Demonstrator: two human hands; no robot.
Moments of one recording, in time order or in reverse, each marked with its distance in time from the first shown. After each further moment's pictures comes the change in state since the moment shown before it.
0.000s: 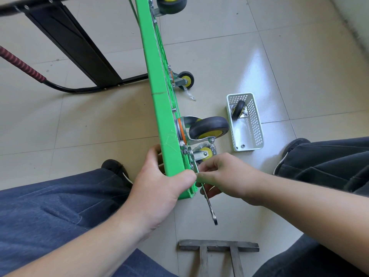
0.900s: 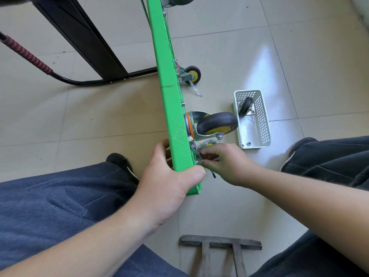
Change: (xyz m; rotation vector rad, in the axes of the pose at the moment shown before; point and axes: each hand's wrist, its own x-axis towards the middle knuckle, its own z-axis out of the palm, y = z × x) left_hand 0.001 -0.002 0.000 -0.038 -0.025 0.006; right_hand 0.043 0.022 -0.008 -0.469 0.160 -0.397
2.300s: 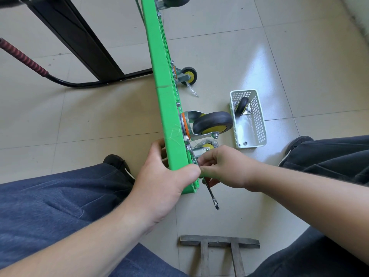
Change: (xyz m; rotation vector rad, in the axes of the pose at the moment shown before) left_hand -0.002 0.003 -0.001 0.048 0.023 -0.002; right_hand -0.017 -0.029 -0.014 0.358 -0.230 0.300
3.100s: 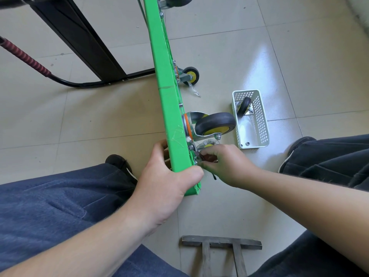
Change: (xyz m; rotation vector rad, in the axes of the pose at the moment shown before) left_hand 0.000 0.001 -0.001 0.030 -0.010 -0.021; right_hand 0.026 0.024 0.001 -0.442 0.262 -0.262
